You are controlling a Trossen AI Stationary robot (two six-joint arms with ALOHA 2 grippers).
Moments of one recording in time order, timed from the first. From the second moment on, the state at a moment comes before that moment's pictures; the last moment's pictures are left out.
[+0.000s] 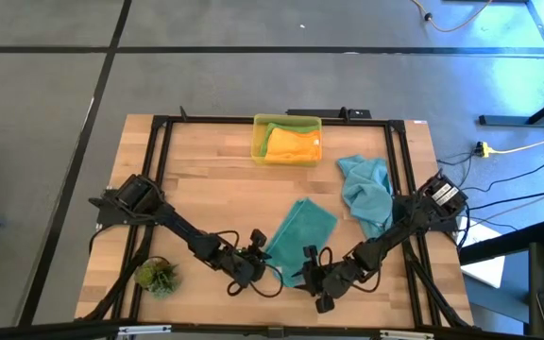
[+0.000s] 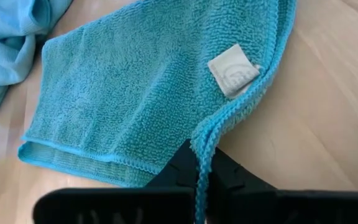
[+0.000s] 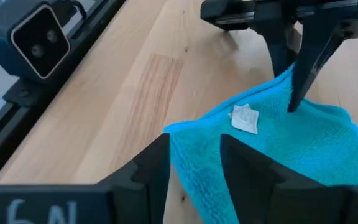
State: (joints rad) left arm -0.52 1.98 0.96 0.21 -0.54 0.27; right arm 0.67 1.87 0.89 0.31 0.39 0.20
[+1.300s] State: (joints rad) left arm -0.49 1.98 0.96 0.20 -0.45 0.21; right arm 0.77 2.02 1.09 0.06 0.70 0.05
